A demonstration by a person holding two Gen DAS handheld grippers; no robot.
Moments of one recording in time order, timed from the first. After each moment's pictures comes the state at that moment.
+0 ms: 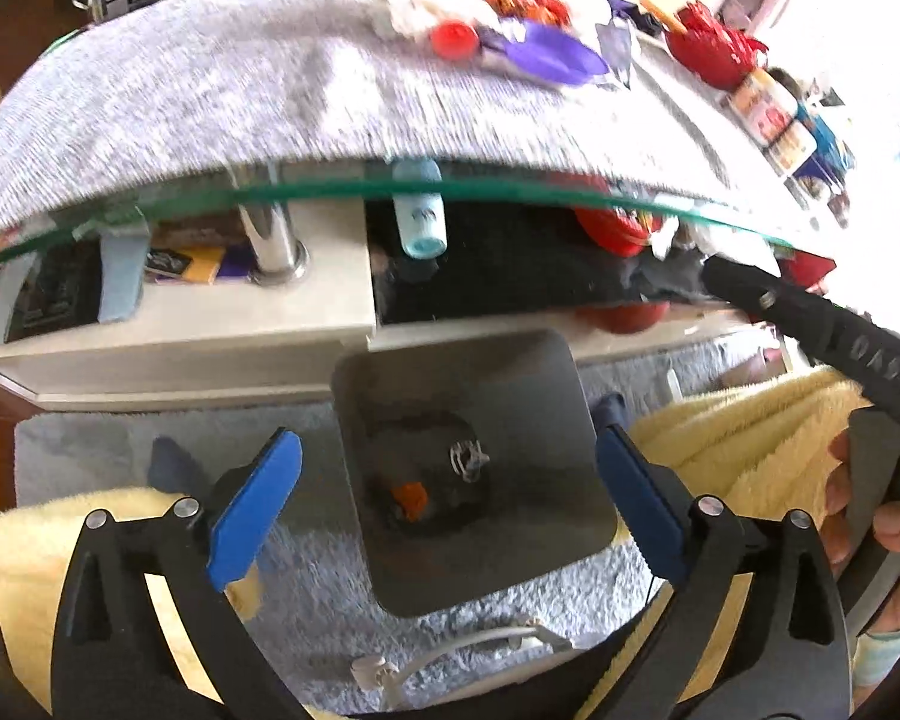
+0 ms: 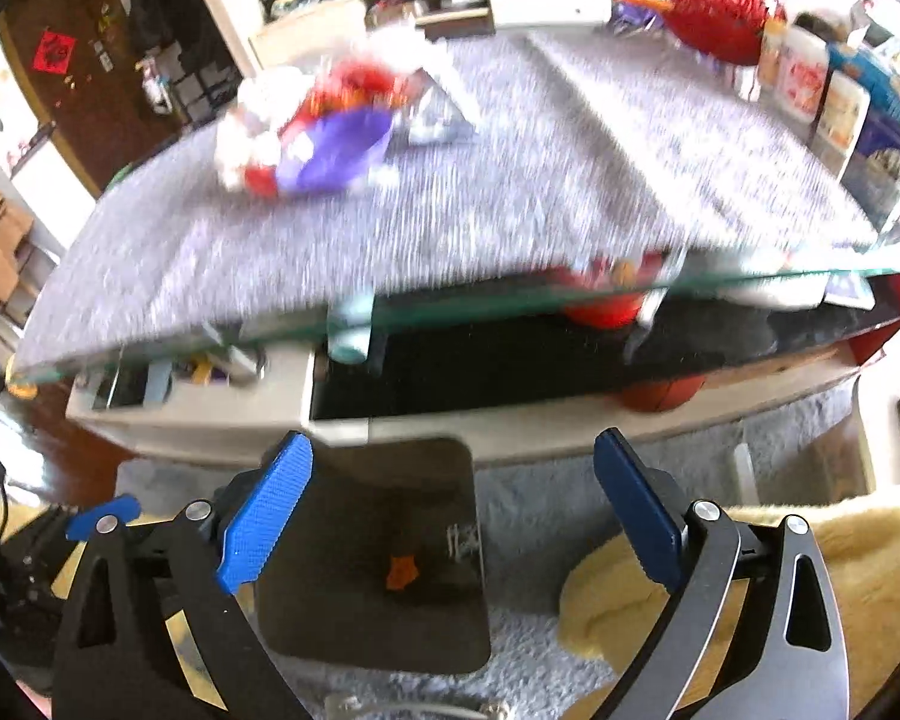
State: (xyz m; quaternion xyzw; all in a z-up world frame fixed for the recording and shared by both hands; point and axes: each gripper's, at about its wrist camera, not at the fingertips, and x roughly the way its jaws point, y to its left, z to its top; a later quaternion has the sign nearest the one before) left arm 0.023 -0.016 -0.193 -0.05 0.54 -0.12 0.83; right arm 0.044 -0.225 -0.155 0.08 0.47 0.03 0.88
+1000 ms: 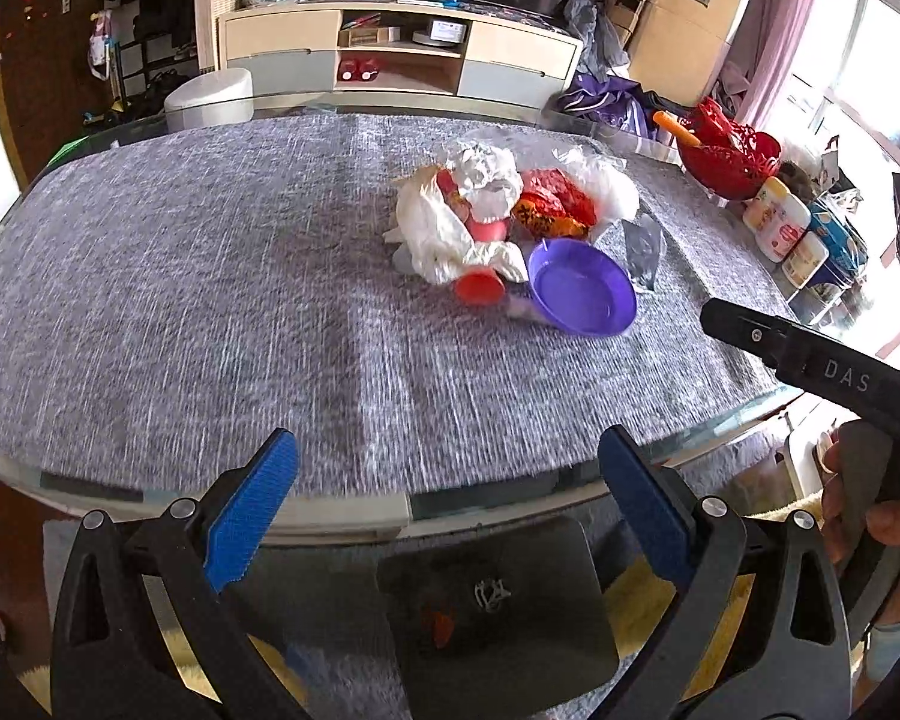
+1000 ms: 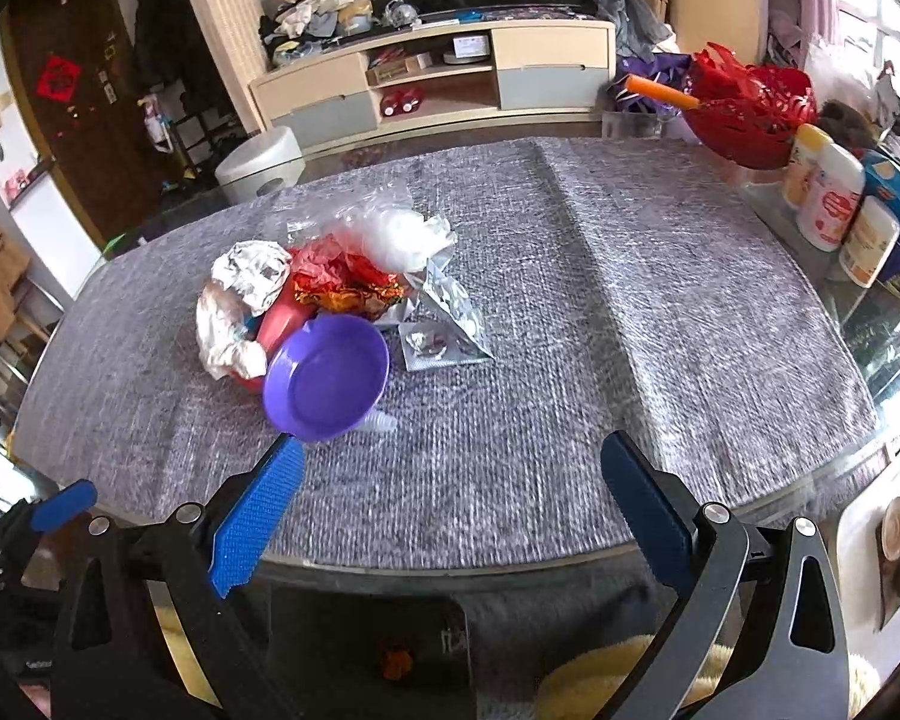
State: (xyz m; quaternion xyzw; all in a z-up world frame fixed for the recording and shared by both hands) left arm 0.110 -0.008 -0.126 -0.04 0.45 -0.10 0.89; right arm 0.139 -0.228 -0.115 0.07 0.44 0.05 0.89
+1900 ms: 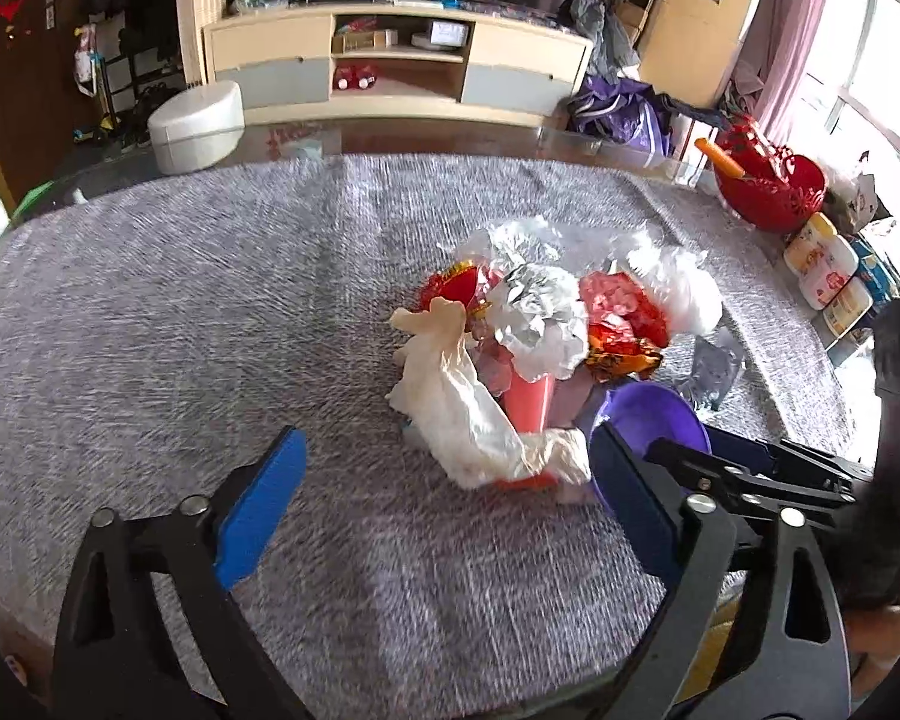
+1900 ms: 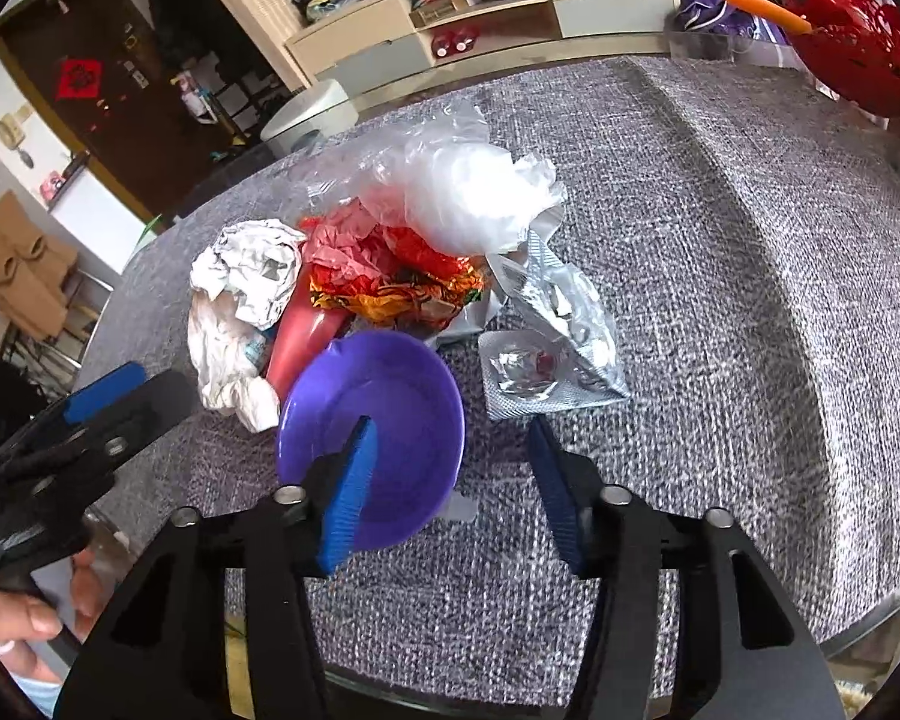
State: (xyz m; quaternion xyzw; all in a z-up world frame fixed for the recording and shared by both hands) left arm 0.226 -0.019 -0.129 -0.03 0.46 -0.10 0.88; right arm 0.201 -0.212 -0.162 0.13 0.50 0.14 0.85
